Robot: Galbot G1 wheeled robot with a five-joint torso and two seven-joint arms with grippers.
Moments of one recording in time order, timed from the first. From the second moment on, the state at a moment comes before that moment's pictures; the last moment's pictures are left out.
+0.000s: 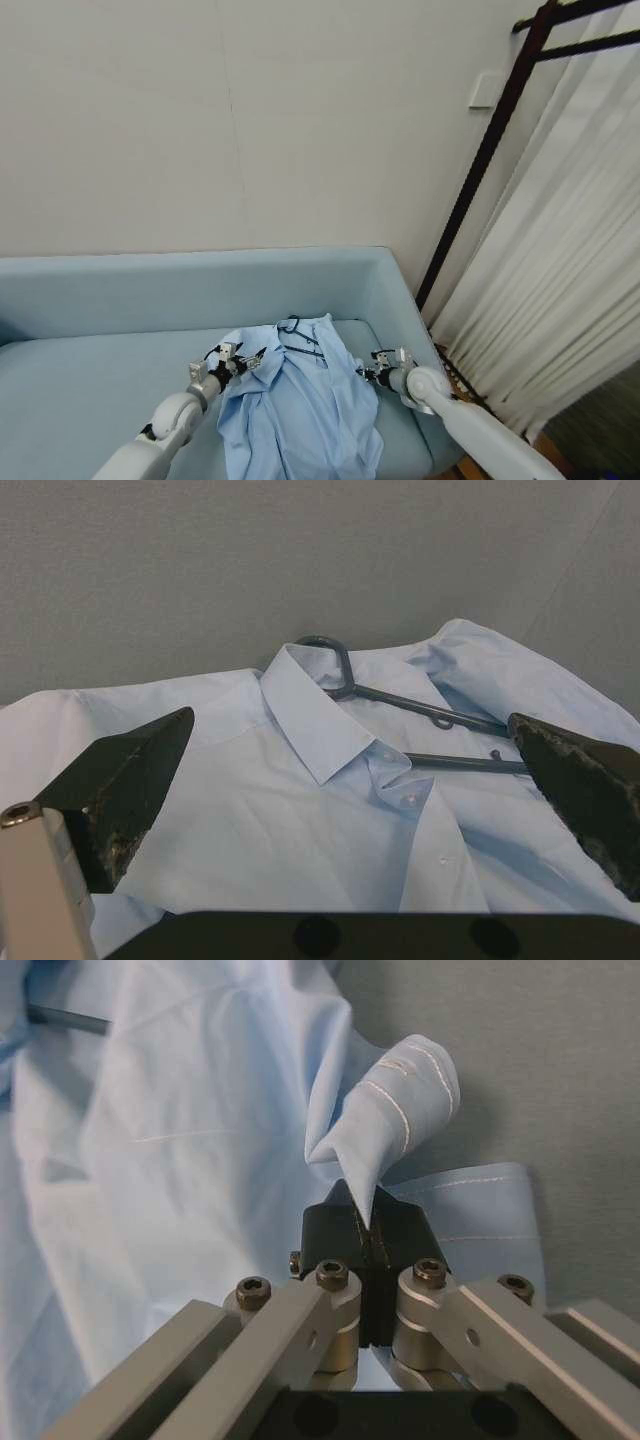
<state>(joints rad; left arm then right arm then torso) 1.12 -0.94 -0.26 -1.69 -0.77 0.18 0.12 -0.86 0.83 -0.06 1.63 1.31 -0.58 0.25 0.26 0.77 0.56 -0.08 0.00</state>
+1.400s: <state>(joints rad) 1.07 -0.96 -0.24 -1.66 -0.78 0.18 0.12 -0.78 0.94 -0.41 1.97 1.15 -0.50 0.51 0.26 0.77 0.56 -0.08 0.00</state>
